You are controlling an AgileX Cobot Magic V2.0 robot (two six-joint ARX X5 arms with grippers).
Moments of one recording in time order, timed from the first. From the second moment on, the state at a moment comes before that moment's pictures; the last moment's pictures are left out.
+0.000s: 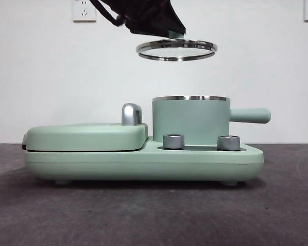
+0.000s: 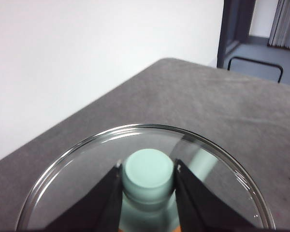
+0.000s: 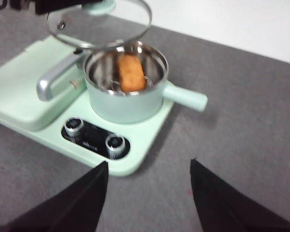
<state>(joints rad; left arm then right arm) -0.59 1.71 1.44 0.07 0.29 0.15 0.40 0.55 0.99 -0.89 0.00 -0.02</state>
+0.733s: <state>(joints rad) -0.59 1.90 1.44 0.24 0.30 0.09 0.40 0.54 0.99 -0.96 0.02 0.00</state>
